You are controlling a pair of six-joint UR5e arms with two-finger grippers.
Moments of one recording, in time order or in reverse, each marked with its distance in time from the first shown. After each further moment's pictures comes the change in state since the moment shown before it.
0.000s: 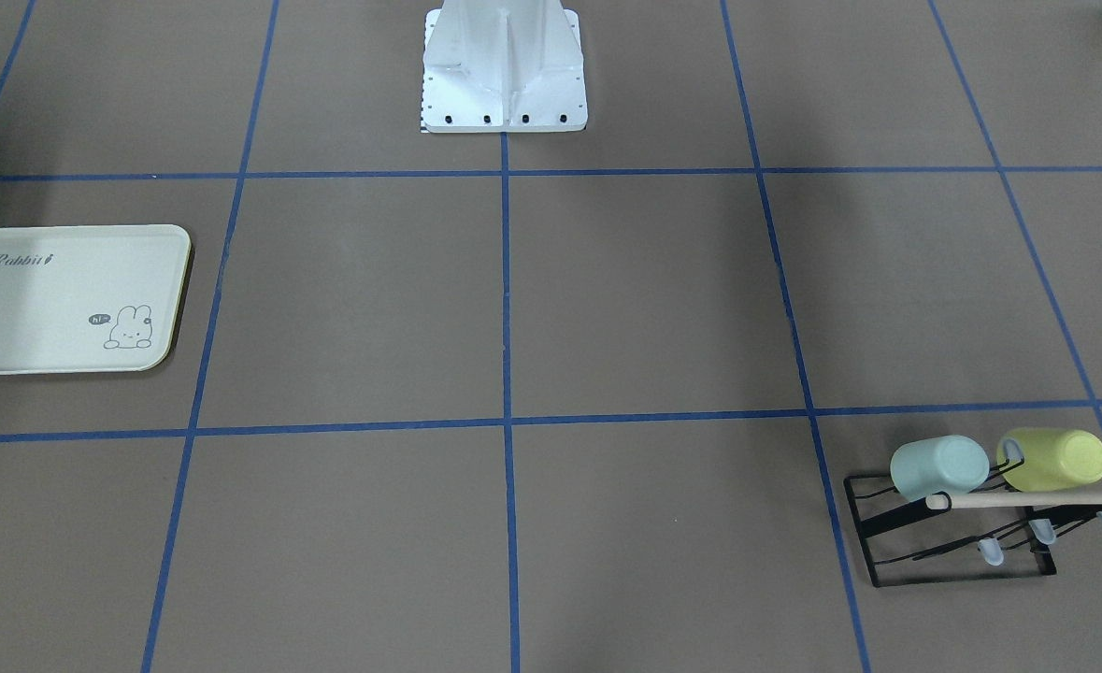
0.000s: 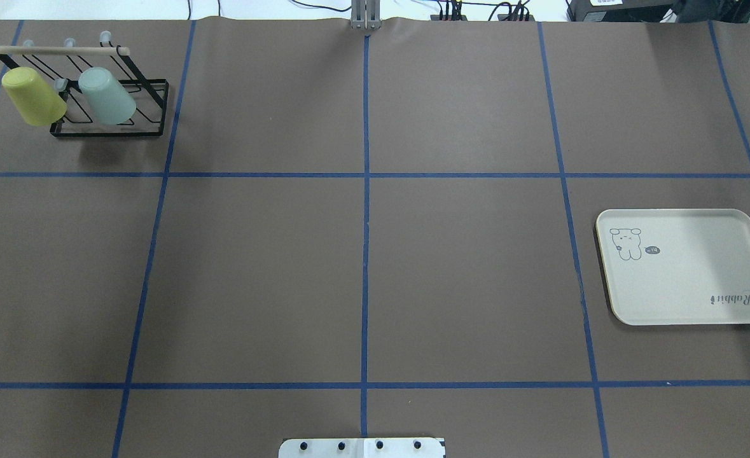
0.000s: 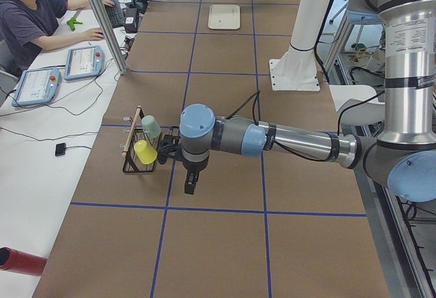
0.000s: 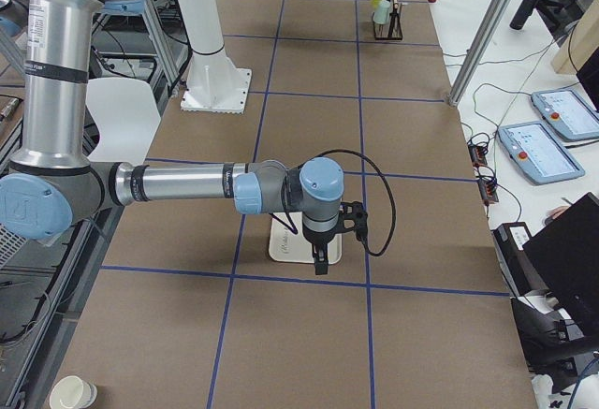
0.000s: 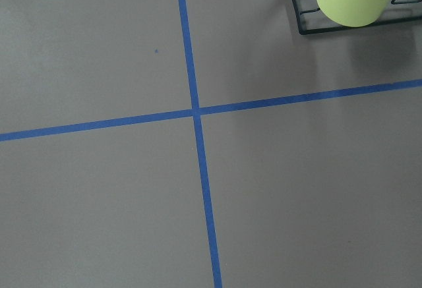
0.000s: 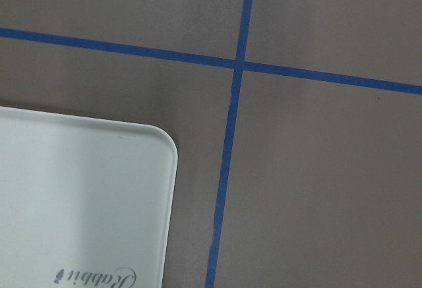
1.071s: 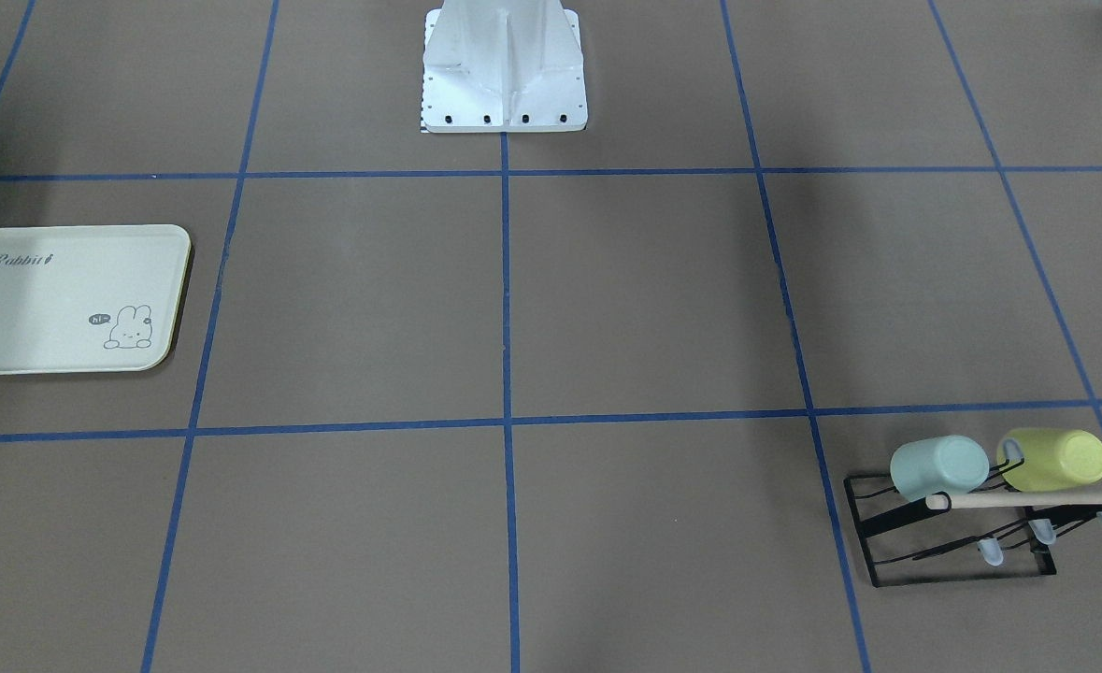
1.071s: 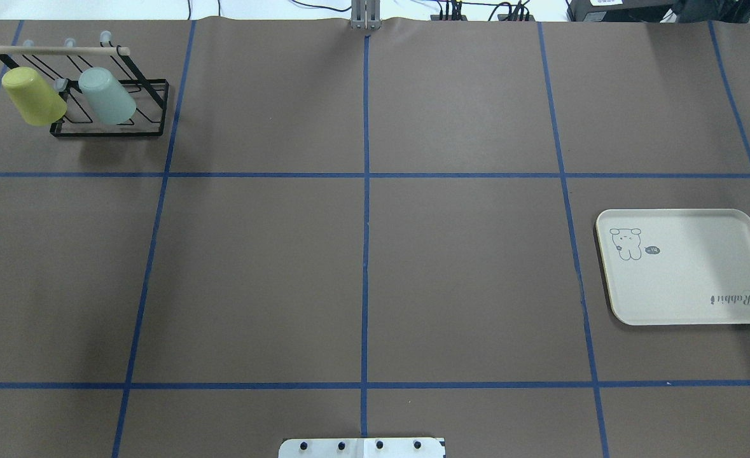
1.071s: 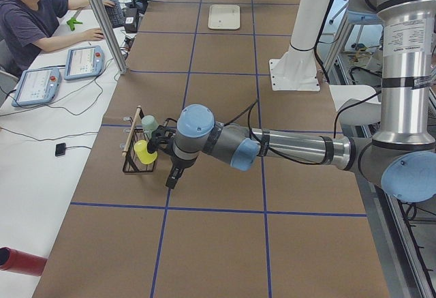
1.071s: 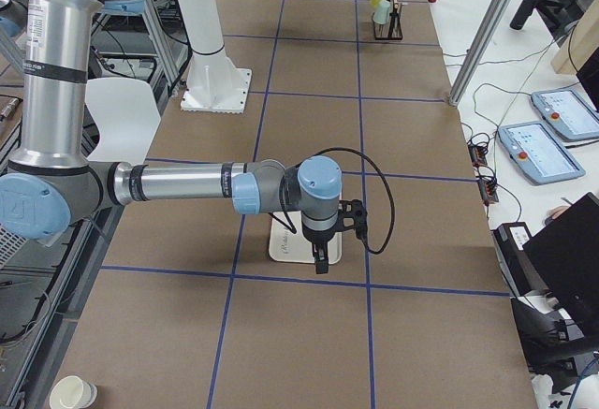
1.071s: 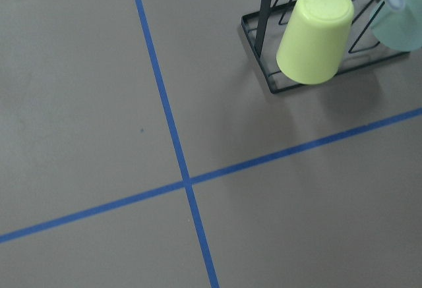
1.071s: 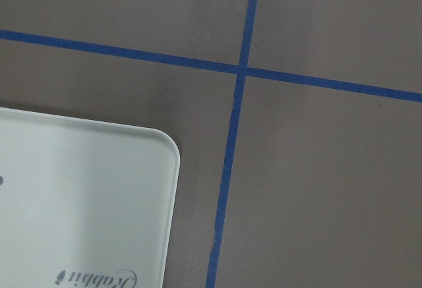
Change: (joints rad) left arm 0.002 -0.051 0.116 -0.335 -0.009 -0.074; right arm 0.004 -0.009 0.007 0.020 0.000 -0.003
